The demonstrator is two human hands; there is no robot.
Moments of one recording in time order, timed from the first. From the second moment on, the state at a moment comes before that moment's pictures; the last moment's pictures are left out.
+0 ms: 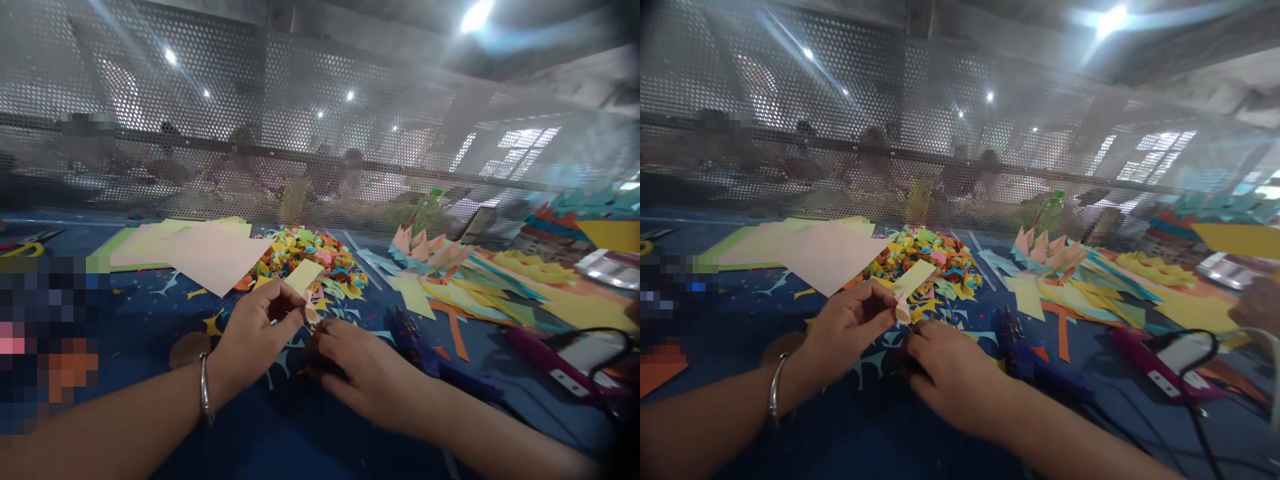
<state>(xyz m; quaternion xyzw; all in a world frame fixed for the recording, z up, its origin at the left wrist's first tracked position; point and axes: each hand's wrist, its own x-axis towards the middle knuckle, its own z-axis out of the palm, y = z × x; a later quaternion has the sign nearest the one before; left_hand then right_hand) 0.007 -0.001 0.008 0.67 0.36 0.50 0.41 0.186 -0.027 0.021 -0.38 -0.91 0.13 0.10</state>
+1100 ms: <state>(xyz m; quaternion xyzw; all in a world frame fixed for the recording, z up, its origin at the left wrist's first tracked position) 0.008 -0.006 0.009 0.76 0.37 0.42 0.33 0.208 -0.027 0.031 -0.40 -0.83 0.17 0.33</state>
